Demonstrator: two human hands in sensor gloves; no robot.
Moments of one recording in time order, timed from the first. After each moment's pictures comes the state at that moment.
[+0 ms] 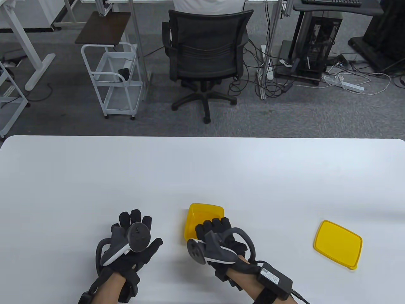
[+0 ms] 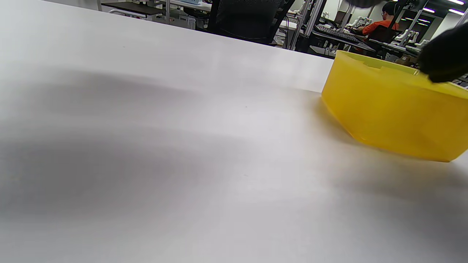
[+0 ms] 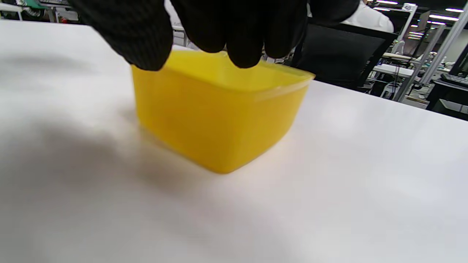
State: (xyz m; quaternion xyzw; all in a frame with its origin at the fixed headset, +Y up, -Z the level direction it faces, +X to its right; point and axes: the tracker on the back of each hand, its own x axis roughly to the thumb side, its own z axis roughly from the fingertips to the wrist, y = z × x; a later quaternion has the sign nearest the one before) left_hand -0.226 -0.732 -0.279 -0.18 -0.06 0.07 0.98; right_hand 0.017 -0.723 -0.280 -0.23 -0.05 -0.97 0.11
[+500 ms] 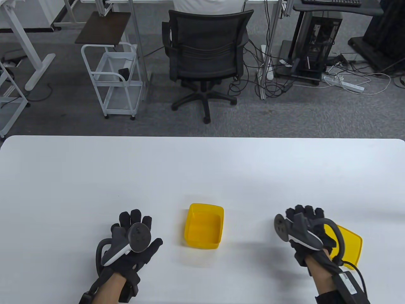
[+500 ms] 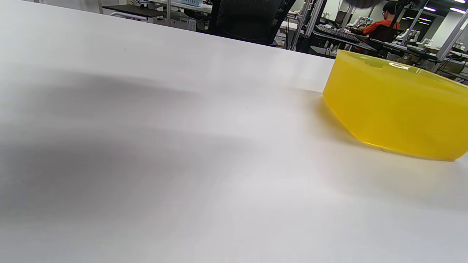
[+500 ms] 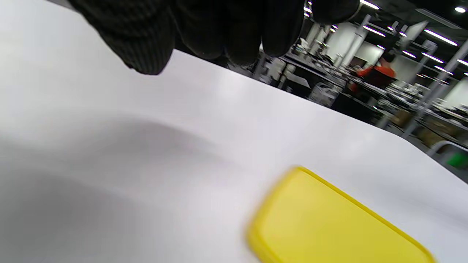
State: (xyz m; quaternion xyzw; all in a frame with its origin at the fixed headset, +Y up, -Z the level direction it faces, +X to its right) left_hand -0.225 -0.731 -0.279 -0.18 -0.06 0.07 0.98; right_hand 0.248 -0.712 -0.301 0.01 -0.10 -0.98 0.20
